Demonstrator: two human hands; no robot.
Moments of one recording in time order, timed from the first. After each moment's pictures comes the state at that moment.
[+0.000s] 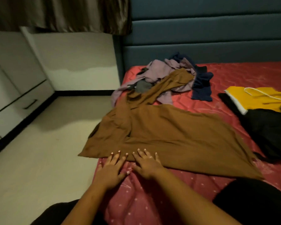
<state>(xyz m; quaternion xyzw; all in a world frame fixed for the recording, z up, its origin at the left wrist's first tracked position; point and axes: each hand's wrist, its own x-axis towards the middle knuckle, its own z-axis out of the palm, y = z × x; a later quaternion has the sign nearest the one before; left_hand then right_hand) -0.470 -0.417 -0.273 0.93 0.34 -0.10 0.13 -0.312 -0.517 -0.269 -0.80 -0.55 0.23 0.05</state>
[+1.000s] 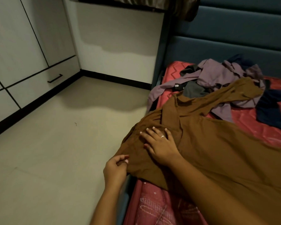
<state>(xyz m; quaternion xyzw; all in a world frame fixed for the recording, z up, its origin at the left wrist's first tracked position) -0.499 -0.283 -0.308 0.46 0.57 0.34 0.59 -0.312 -0.303 -0.278 -0.75 -0.66 -0.02 0.01</state>
